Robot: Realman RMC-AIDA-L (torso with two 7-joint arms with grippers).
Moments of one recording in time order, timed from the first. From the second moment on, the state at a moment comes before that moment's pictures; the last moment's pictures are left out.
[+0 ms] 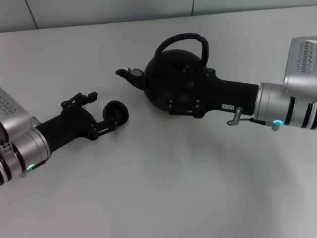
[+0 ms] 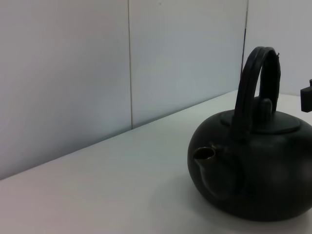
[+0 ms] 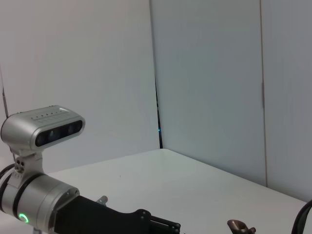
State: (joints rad) left arm -0.59 -2.08 1.12 0.10 1.22 1.07 -0.65; right arm 0.60 2.09 -0.73 -0.31 -1.74 -1.38 0.91
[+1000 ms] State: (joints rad) left arm -0.57 -2.08 1.12 0.14 1.22 1.10 -0.64; right arm 0.60 2.09 -0.73 -0.31 -1.74 -1.38 0.91
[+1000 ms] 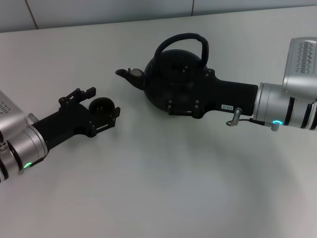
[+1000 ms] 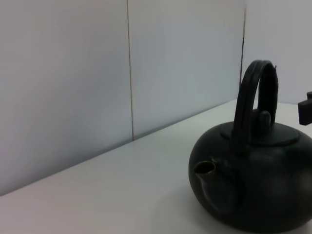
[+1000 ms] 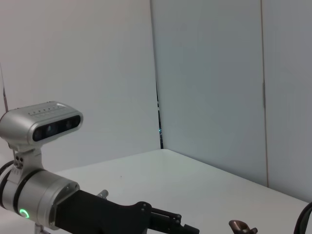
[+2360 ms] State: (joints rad) left arm -0.31 -1.97 1.12 0.66 1.54 1.58 -1.12; right arm 0.42 2.08 -0.73 -0.41 -1.54 -1.38 0.90
